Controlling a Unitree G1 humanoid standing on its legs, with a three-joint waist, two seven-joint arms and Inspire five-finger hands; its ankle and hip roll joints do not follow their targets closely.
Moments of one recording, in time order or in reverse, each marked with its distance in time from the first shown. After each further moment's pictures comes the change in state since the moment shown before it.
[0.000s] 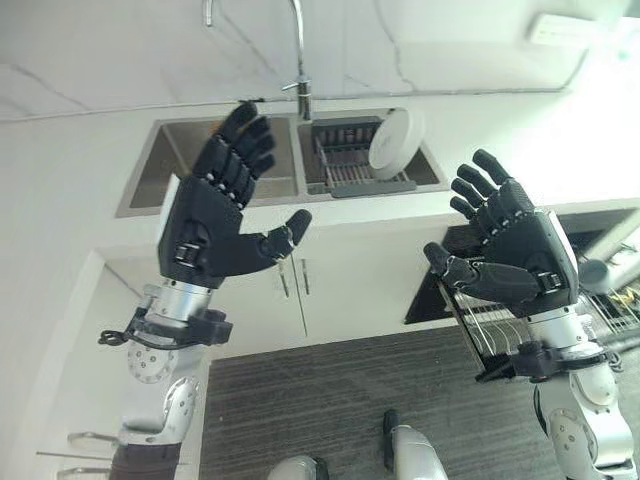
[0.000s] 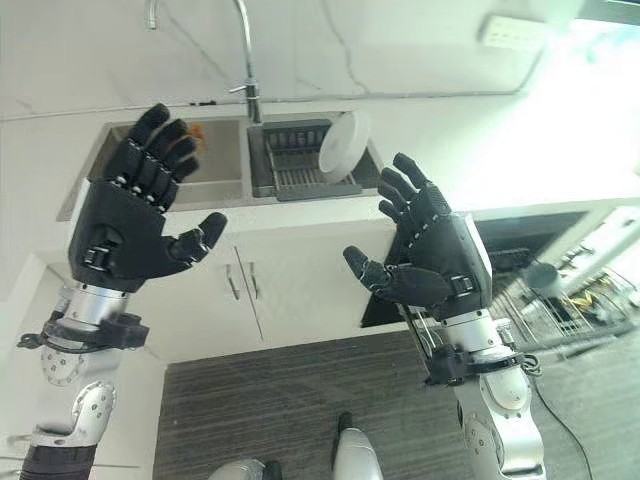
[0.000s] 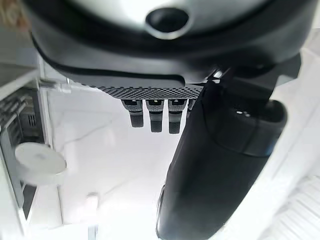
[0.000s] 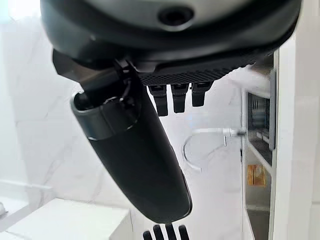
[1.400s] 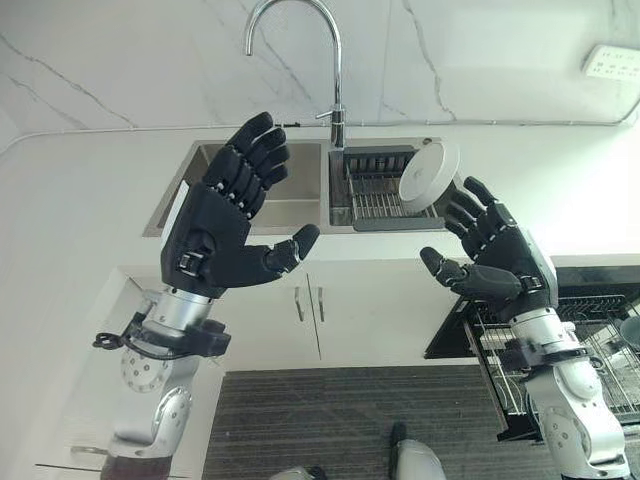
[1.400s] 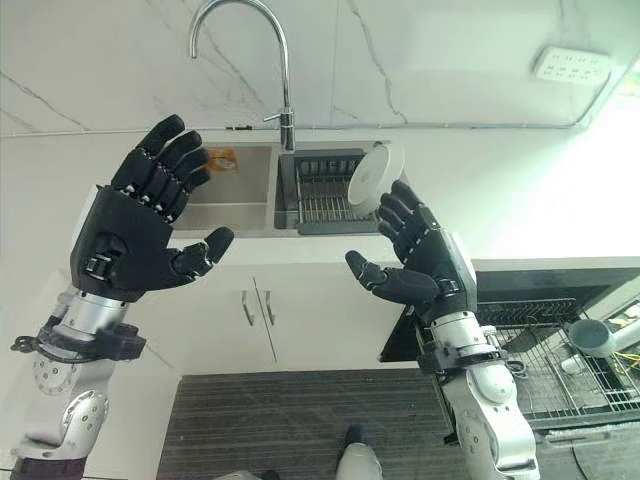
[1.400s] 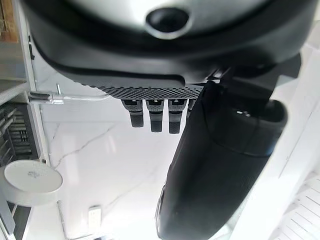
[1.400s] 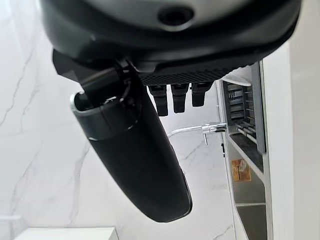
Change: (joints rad) left arm 0.049 0.034 -0.002 -0.056 -0.034 0.031 -0.044; right arm -0.019 0.017 0.053 0.049 0.032 0.110 -0.120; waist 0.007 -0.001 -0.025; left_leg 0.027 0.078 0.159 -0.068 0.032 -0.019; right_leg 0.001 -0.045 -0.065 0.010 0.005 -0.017
